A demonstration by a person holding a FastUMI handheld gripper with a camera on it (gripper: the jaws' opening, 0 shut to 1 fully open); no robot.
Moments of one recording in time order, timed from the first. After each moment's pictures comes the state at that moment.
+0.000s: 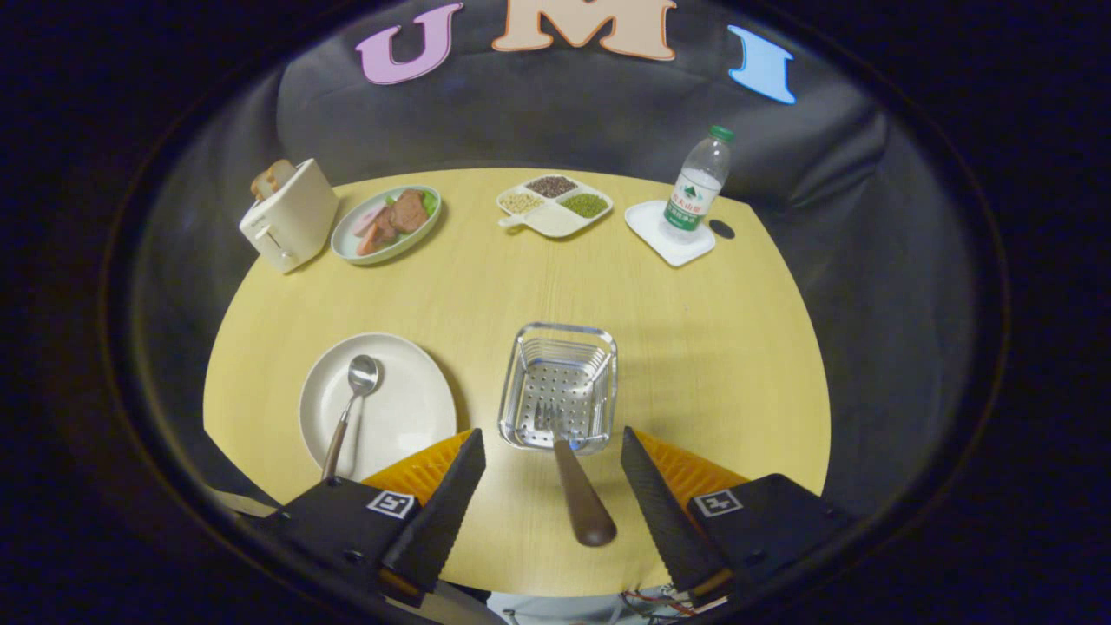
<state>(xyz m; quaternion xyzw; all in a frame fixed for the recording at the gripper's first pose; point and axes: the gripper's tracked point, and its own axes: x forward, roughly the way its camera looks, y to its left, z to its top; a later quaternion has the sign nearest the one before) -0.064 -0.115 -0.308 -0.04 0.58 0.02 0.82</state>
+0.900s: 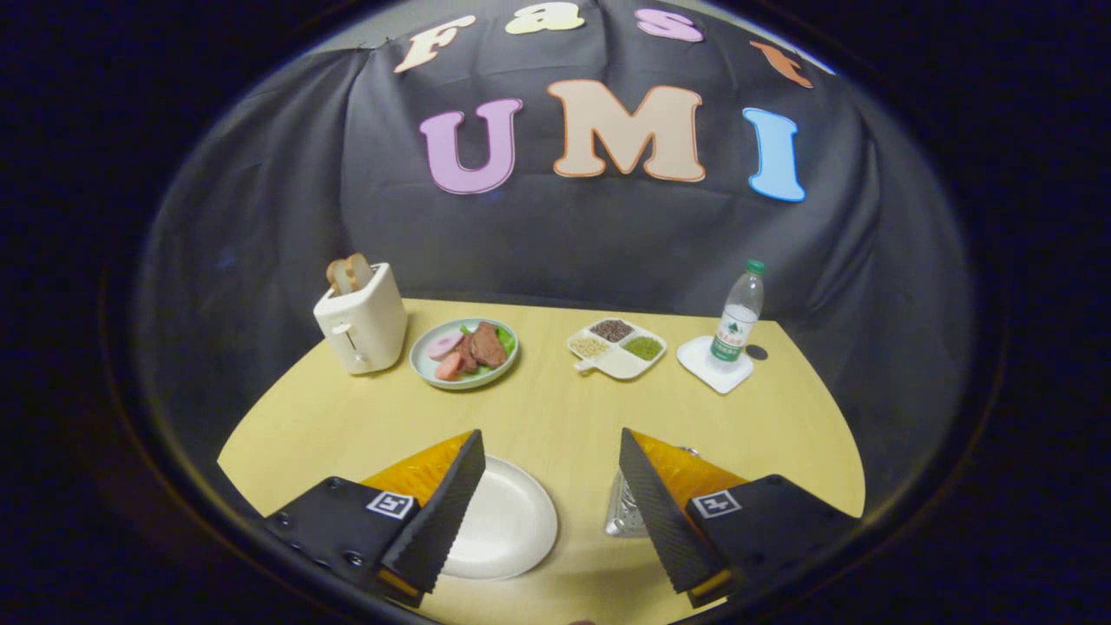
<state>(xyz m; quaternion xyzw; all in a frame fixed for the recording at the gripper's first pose) -0.016 -0.014 -0.246 0.00 0.36 0.07 0.93</state>
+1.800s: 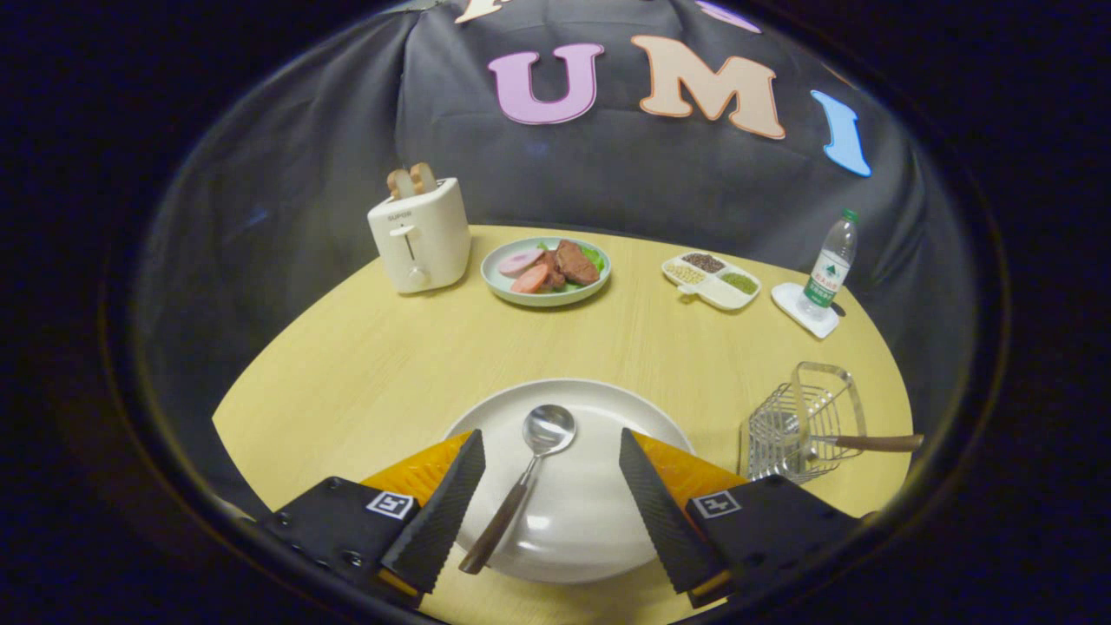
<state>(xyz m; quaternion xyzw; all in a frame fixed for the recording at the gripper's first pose) -0.085 0.087 -0.353 -0.03 0.44 0.13 0.89</state>
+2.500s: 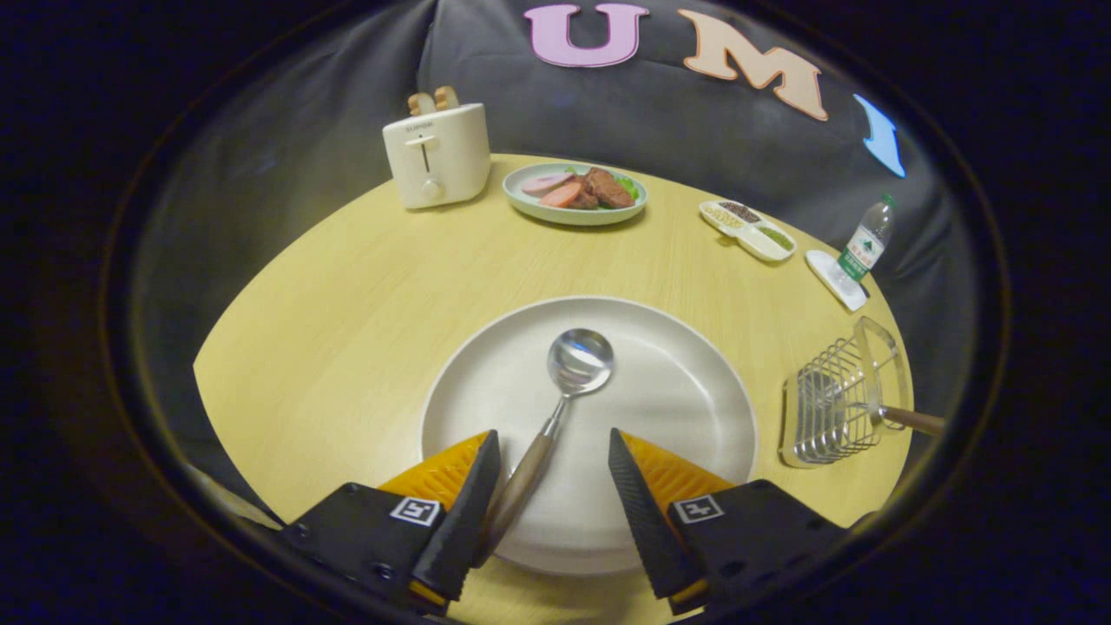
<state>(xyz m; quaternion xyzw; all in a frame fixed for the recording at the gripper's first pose) -0.126 0.097 -0.407 -0.08 0.52 0.16 0.84</state>
